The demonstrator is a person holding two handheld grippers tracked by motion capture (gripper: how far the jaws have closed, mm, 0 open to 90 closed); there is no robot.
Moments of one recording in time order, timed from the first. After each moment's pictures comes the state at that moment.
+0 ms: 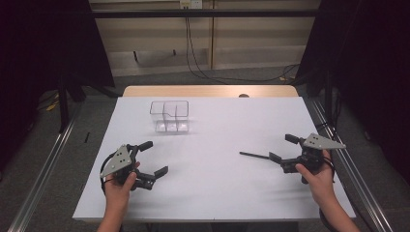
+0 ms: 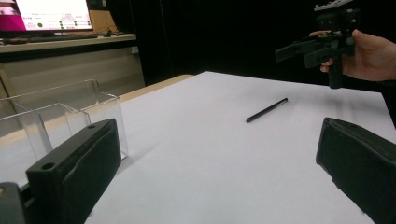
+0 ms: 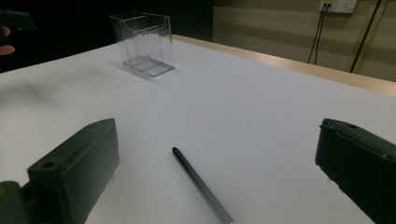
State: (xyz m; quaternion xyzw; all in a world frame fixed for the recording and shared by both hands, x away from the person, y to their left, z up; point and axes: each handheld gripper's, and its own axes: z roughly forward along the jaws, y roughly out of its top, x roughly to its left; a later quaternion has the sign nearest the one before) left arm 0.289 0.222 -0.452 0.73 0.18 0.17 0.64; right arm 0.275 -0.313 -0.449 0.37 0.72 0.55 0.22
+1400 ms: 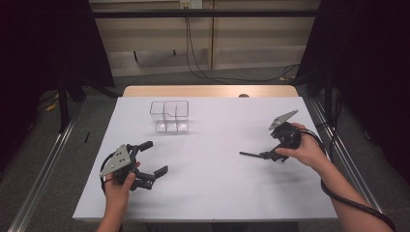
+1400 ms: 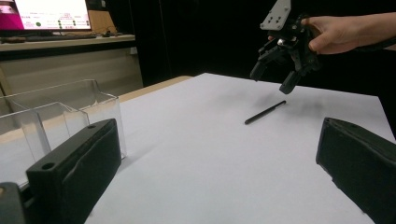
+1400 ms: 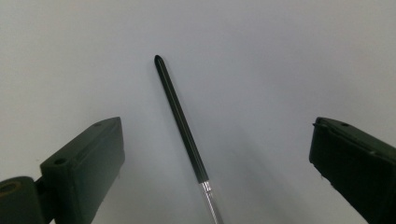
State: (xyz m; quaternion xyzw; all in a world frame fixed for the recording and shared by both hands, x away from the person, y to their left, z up) left arm 0.291 0.222 -0.453 0.72 0.19 0.16 0.65; right arm 0.351 -0.273 -0.429 0.33 0.90 0.26 0.09
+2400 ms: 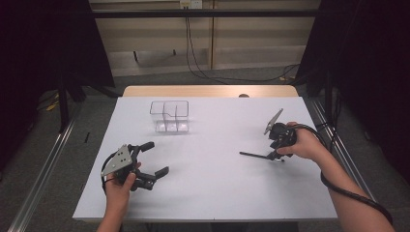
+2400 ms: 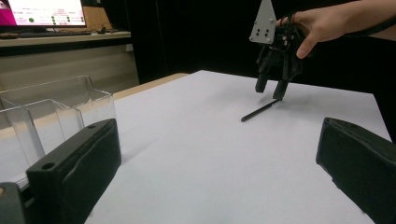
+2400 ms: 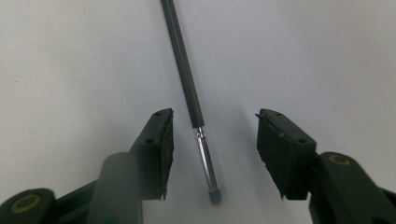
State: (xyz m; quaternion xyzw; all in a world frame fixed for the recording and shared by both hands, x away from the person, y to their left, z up) left arm 0.291 0.220 -0.454 0.73 0.18 0.15 0.64; right arm 0.365 -0.268 -0.433 0.27 0.95 0.12 0.03
